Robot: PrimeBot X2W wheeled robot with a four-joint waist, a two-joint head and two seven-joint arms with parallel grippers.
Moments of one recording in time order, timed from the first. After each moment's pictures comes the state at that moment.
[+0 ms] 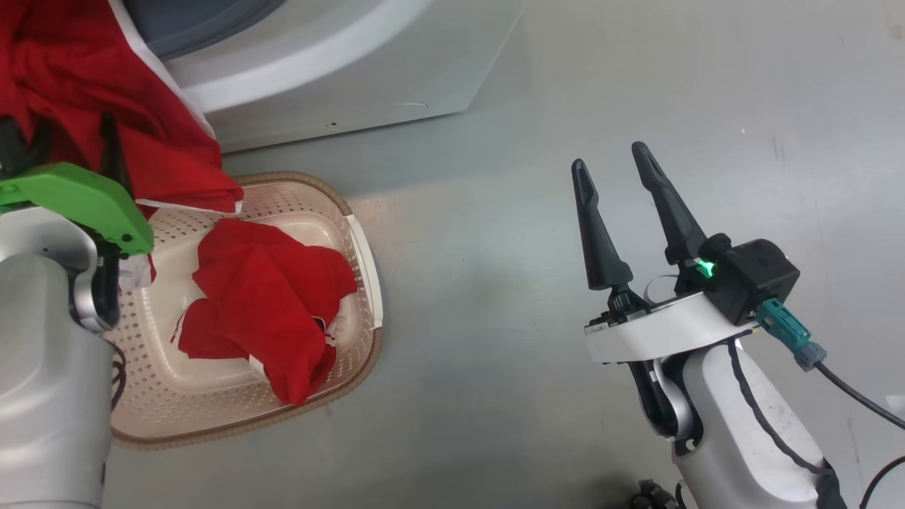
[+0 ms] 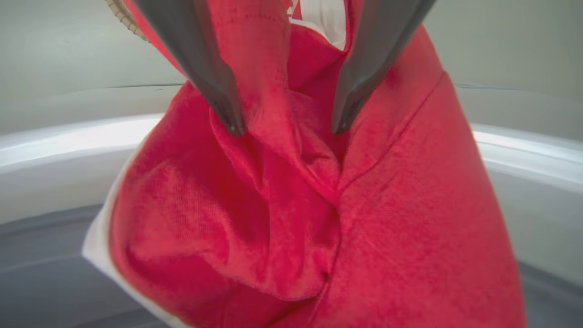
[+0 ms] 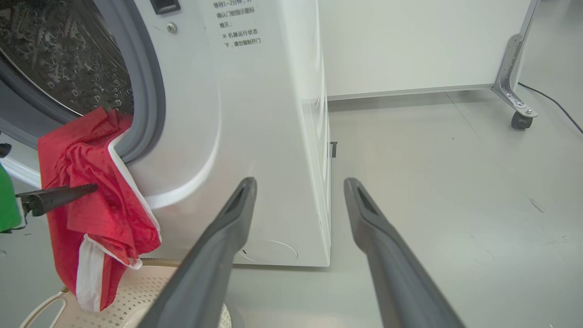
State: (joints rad) left arm -0.70 0.18 -0.04 0.62 -0.38 0.04 0.05; right arm -0.30 -0.05 0.39 0.04 0.36 -0.01 -0.26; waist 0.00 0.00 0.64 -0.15
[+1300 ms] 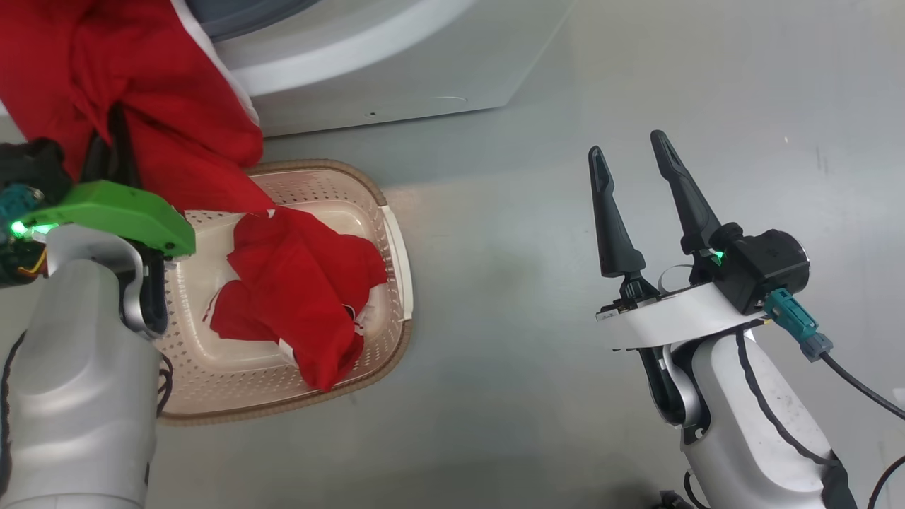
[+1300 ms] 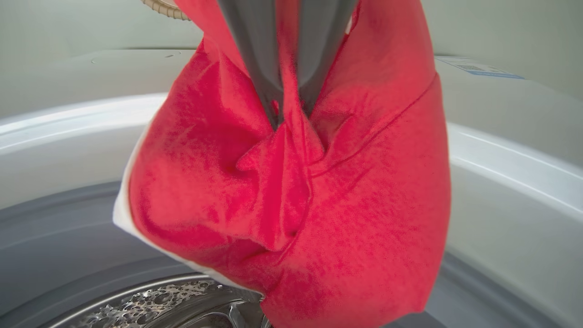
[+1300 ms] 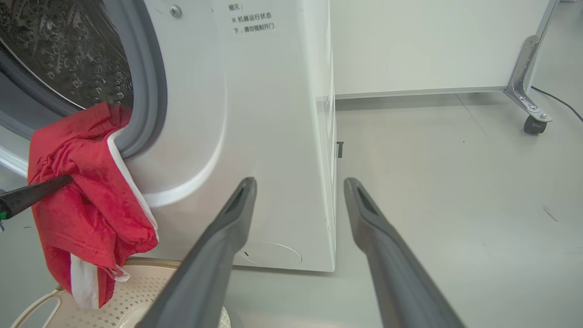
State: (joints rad) left arm -0.74 0.10 -0.04 0.73 -0.41 -0.01 -0.21; right arm -0.32 -0.05 0.36 0.06 0.32 -0.04 -0.26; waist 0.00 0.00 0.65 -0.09
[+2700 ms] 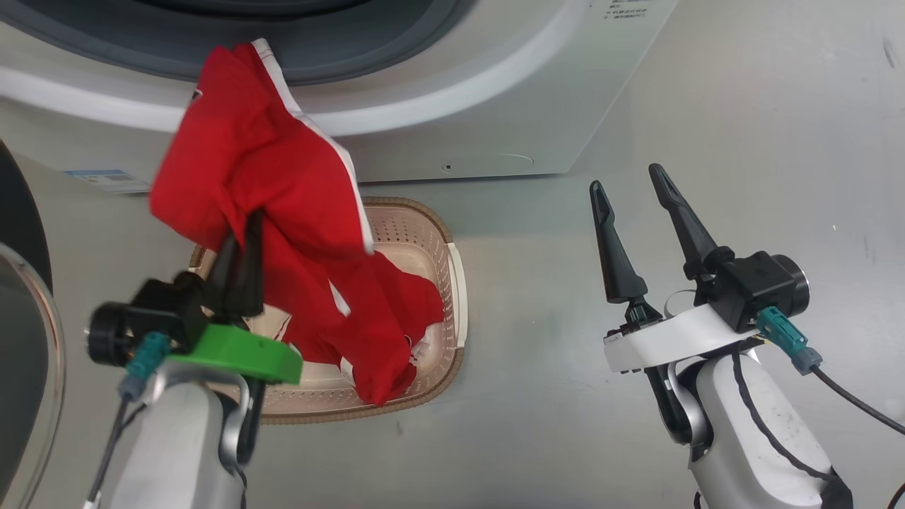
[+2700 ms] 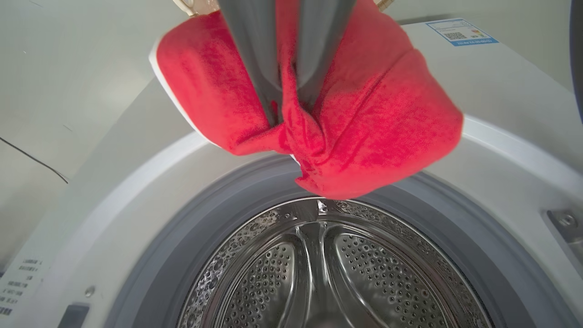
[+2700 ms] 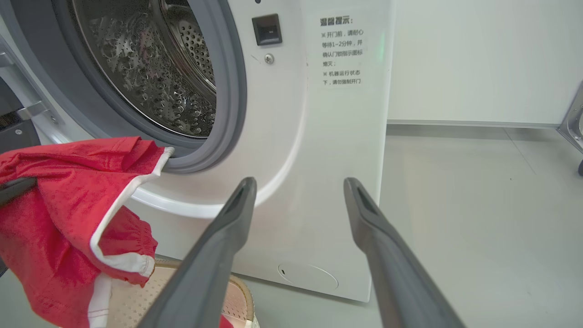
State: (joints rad) left arm -0.34 0.04 -0.17 0.24 -0.29 -0.04 -0.26; right arm -0.28 -0.06 0.33 0.11 0.27 0.00 -0.26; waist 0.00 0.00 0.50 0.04
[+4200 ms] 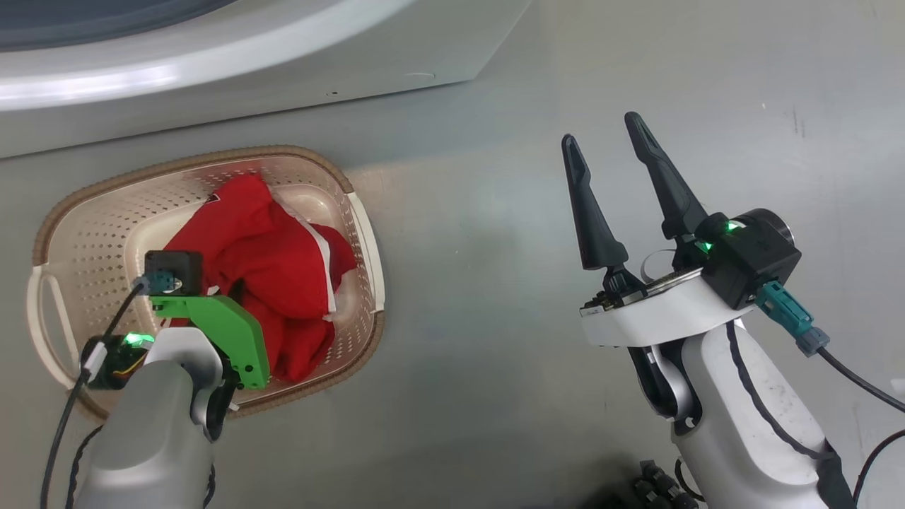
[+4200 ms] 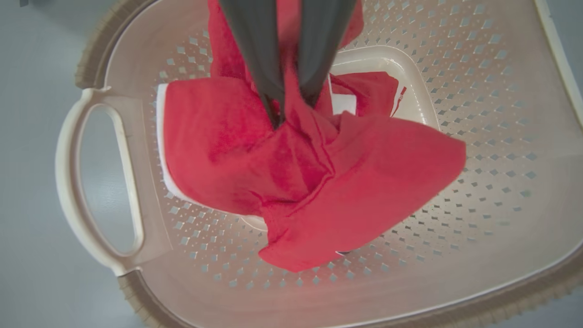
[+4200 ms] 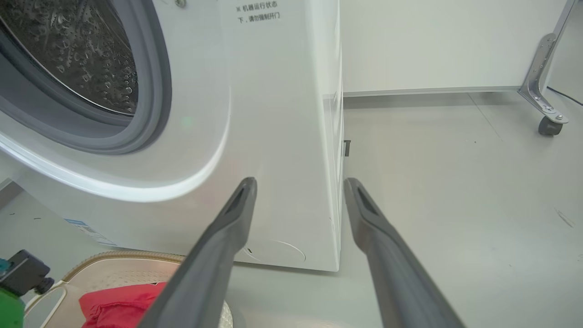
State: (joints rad) left arm -0.52 0.08 -0.19 0.77 -0.36 -0.05 0.11; right arm -0.35 -0.06 0.40 0.03 0.33 -0.02 -0.26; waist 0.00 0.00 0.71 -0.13
